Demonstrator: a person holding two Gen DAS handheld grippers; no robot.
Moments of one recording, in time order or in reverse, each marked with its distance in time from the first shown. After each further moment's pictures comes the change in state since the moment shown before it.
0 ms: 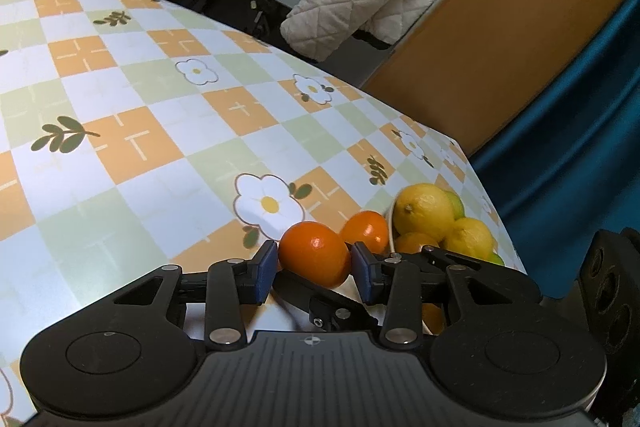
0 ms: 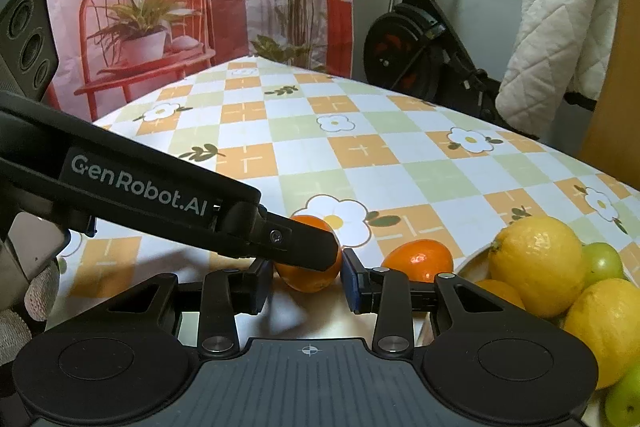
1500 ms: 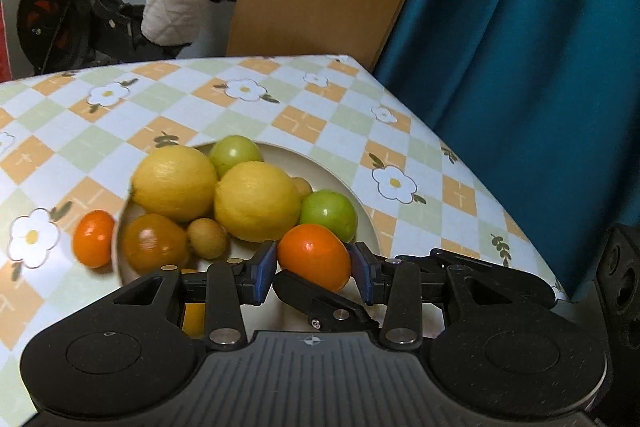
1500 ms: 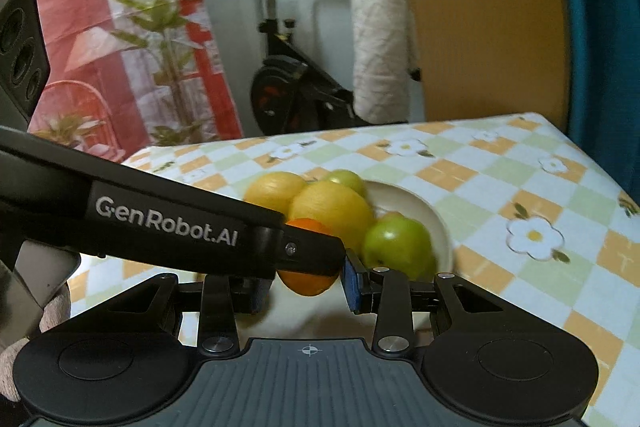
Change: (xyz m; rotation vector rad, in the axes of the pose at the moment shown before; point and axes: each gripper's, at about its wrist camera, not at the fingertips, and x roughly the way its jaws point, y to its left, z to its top) left arm 0.058 -0.184 -0.035 0.386 0.140 -0.004; right arm -0.130 -0.118 -0.092 0.361 -0.188 -0.176
